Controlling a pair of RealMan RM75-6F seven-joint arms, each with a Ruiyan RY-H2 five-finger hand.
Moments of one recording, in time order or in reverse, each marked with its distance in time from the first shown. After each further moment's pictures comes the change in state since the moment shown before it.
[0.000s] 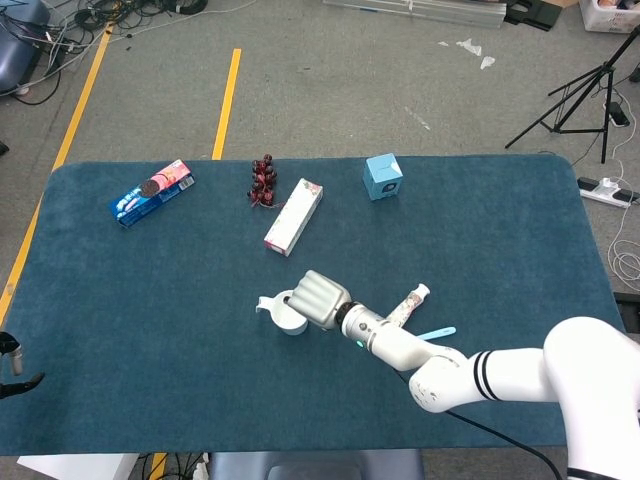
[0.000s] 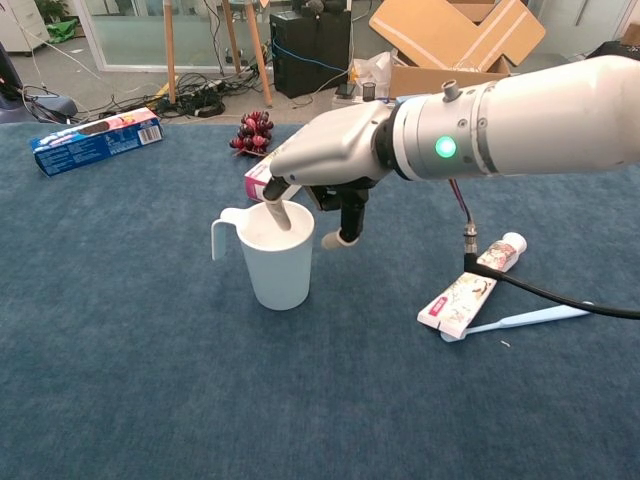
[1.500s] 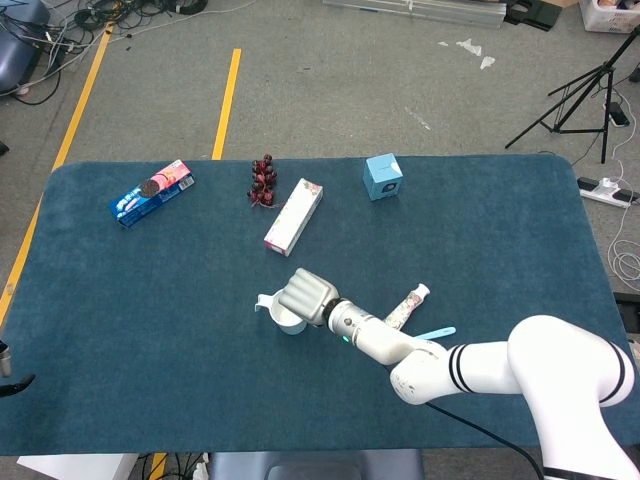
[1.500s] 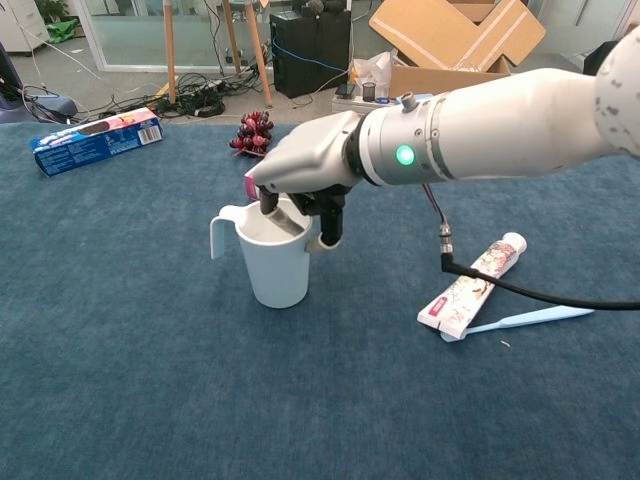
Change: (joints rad) left arm 0.007 0.024 -0.005 -0.008 -0.034 -0.009 -0.019; right arm 0.099 -0.066 -0.048 0.089 0.073 -0.006 0.023
